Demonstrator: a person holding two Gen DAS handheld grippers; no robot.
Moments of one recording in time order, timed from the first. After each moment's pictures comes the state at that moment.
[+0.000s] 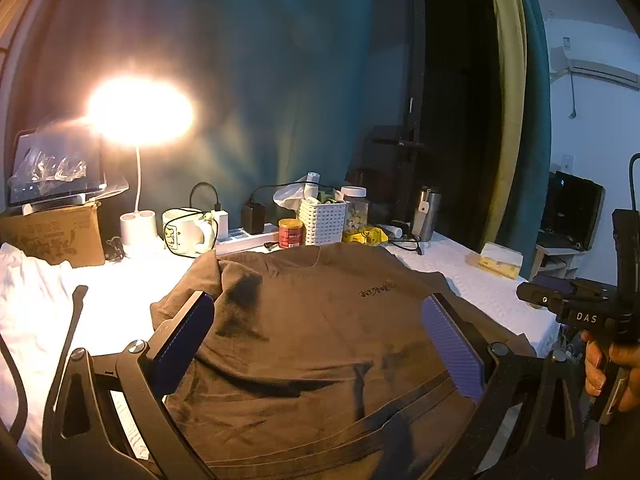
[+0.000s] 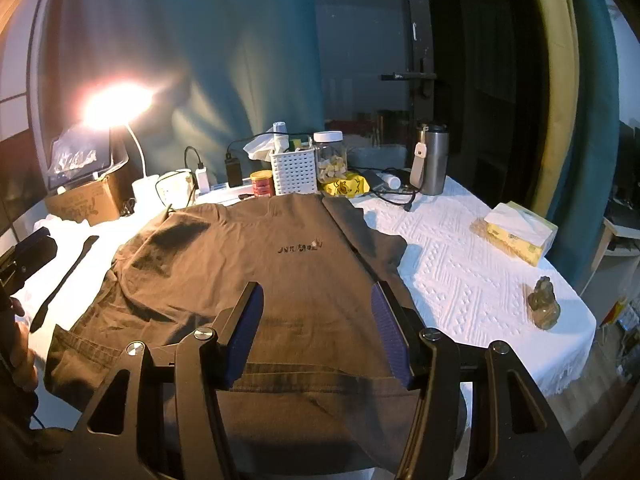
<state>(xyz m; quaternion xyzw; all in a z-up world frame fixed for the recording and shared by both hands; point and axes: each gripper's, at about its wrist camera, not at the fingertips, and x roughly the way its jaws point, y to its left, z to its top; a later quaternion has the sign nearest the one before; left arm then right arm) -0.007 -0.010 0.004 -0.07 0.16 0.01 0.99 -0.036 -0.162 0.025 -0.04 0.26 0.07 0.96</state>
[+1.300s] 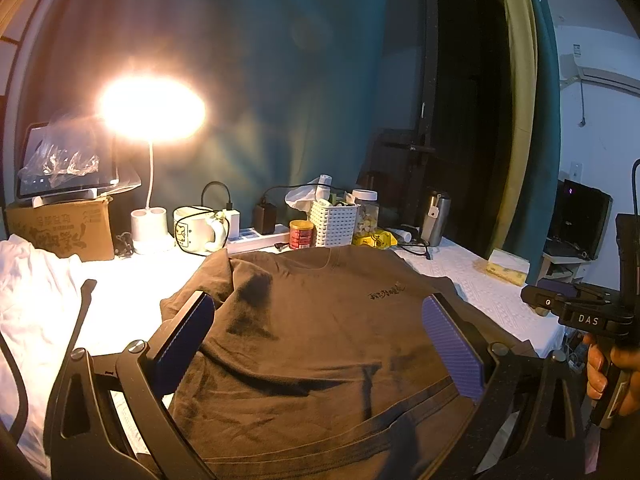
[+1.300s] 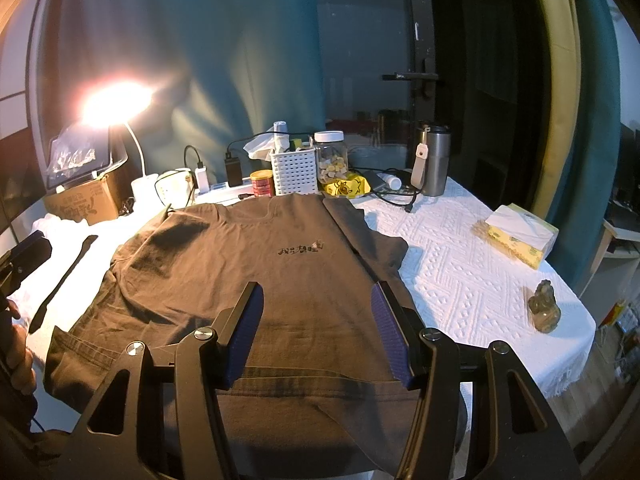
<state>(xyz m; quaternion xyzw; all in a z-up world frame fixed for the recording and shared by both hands) -0.010 0.000 0.002 -0.08 0.15 0.02 0.99 -0.035 -0.161 0.026 -0.04 0.26 0.07 0.96</state>
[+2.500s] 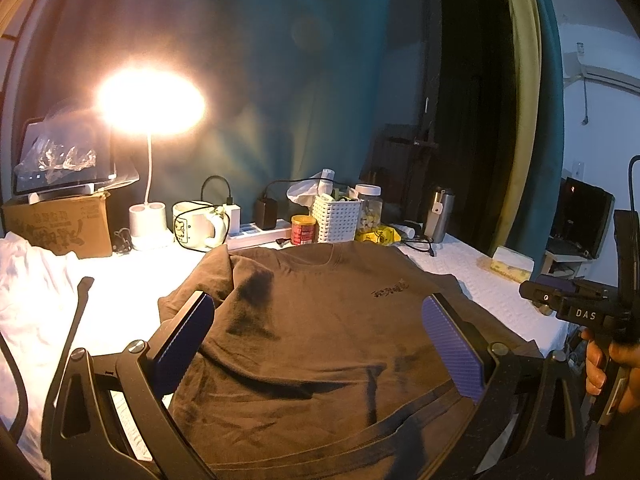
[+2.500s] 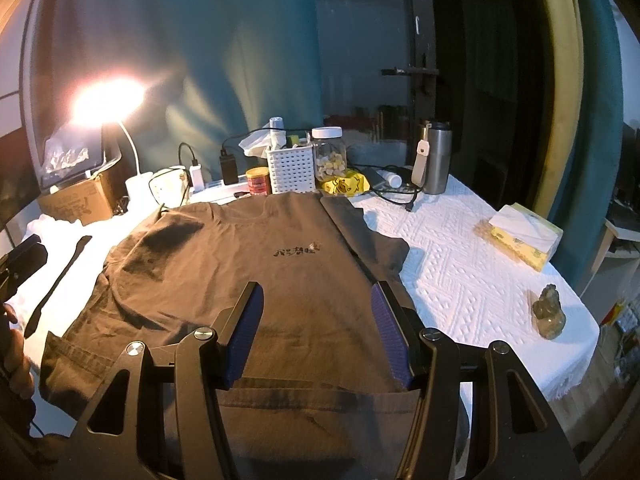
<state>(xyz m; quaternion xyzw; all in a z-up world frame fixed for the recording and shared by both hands) 0.002 0.004 0.000 -0.08 0.16 0.03 0.98 -0.020 -0.161 0.024 -0.04 0.27 0.07 0.96</state>
